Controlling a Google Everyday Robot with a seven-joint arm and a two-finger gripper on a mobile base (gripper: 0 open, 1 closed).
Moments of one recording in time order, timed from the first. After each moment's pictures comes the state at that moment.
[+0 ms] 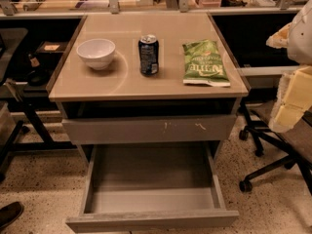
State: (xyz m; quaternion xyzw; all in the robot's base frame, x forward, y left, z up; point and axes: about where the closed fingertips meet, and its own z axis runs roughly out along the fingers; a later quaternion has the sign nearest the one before) arm 0.438 -0.217 0.976 -0.60 0.78 -0.03 0.16
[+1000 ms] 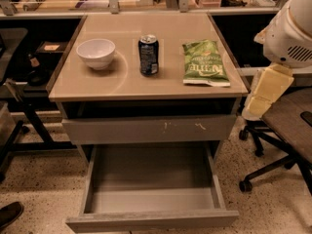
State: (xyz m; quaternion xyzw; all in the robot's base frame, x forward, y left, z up) arm 0.480 -0.202 0.959 -0.57 0.80 -0.05 0.20
